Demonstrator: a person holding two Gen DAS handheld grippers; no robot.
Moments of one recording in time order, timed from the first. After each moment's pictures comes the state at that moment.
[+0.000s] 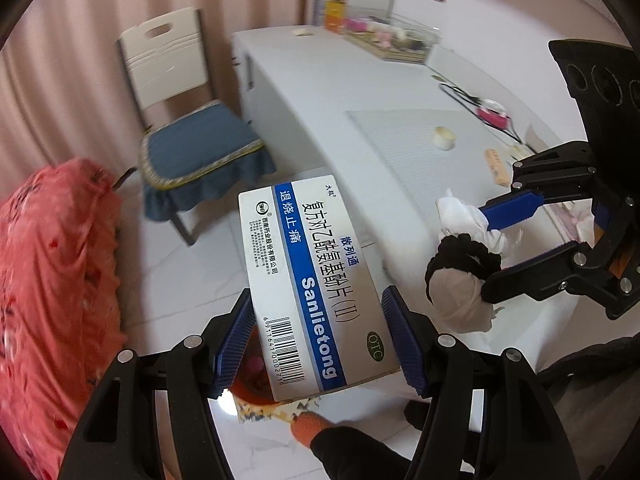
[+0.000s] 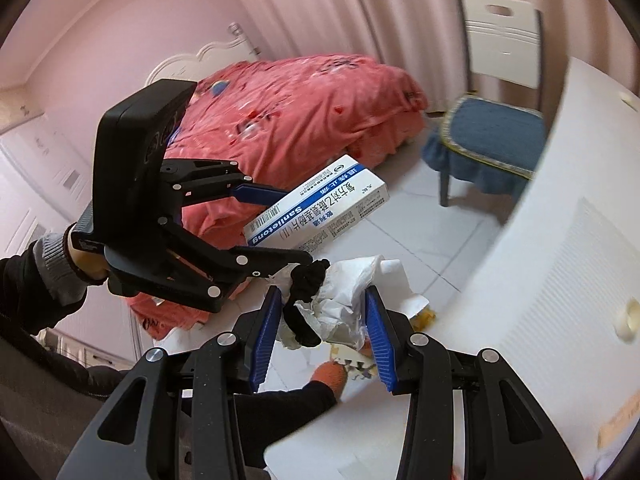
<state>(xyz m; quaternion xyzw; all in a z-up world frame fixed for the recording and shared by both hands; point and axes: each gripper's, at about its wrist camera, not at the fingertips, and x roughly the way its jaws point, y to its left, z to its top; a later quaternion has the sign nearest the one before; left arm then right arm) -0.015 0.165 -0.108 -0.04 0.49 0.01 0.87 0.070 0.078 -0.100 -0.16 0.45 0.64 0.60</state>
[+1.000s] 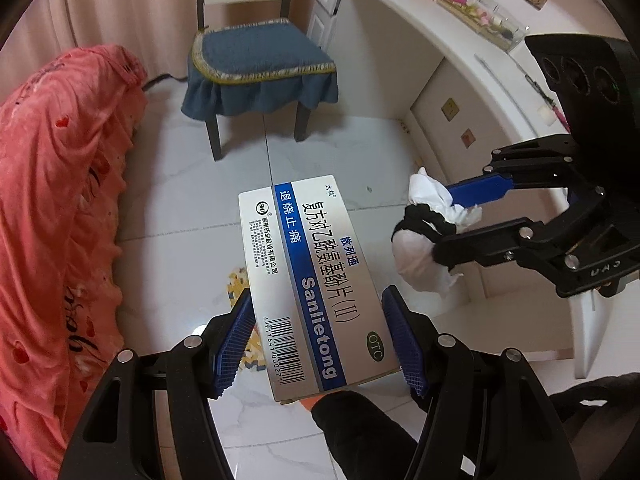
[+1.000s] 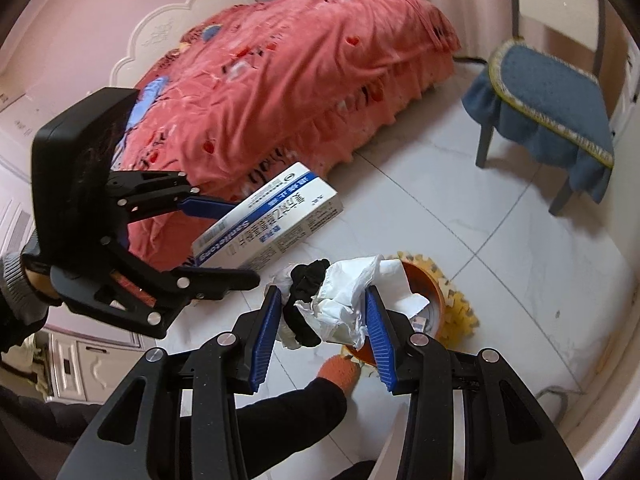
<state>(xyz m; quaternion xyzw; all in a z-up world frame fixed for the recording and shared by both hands) -0.057 0.293 -0.229 -0.14 0.56 0.04 0.82 0.030 0.265 -0.252 -0.21 0.53 0.61 0.55</state>
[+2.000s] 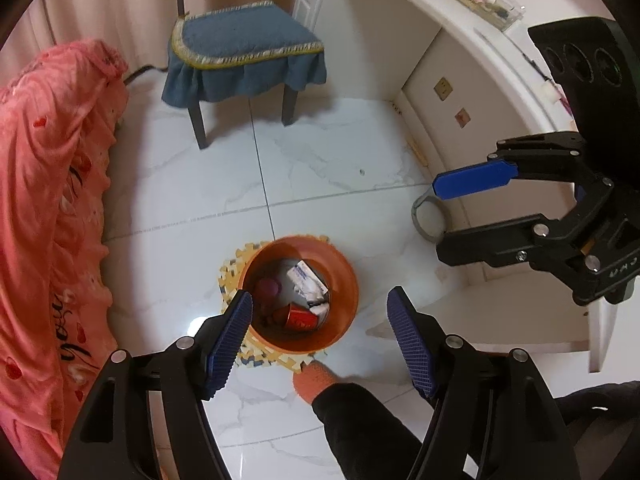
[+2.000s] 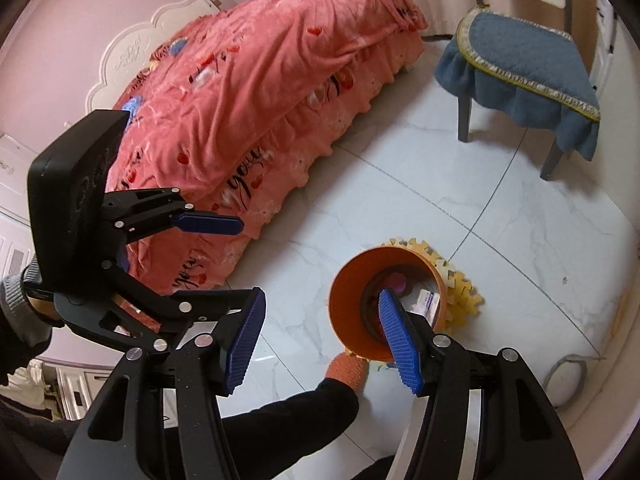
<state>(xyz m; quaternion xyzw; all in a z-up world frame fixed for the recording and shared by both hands) -0.045 0.282 -0.239 -0.14 0.57 0.02 0.81 0.043 0.247 -0.259 -0.17 0.56 0.58 0.57</state>
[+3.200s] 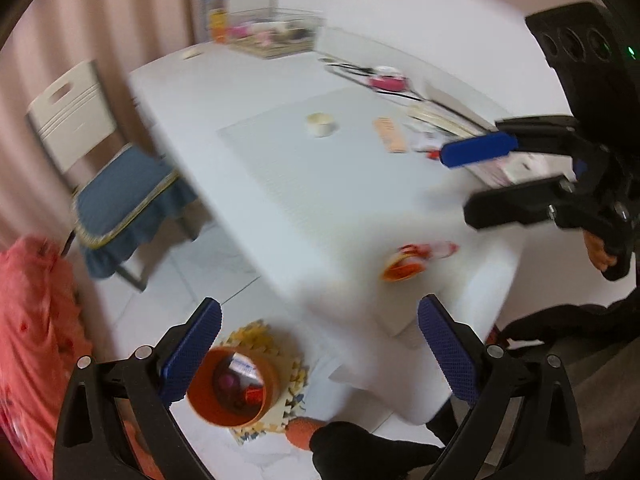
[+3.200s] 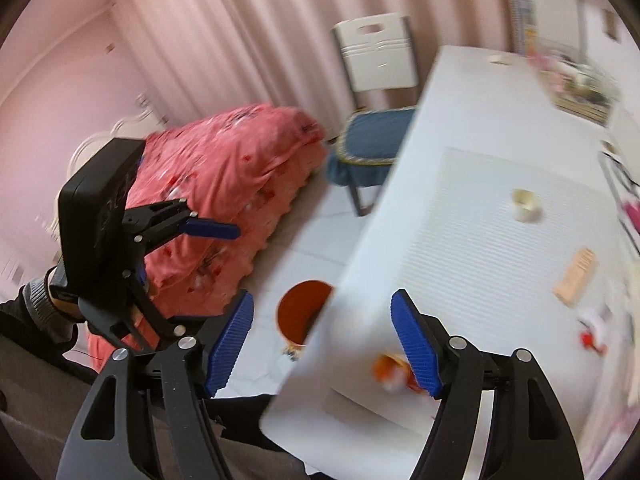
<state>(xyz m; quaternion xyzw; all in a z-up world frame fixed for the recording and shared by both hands) -0.009 0.060 -0.094 0.05 0.48 -0.15 0.86 0.060 -0.085 -0.056 -0.05 0.46 0.46 0.76</state>
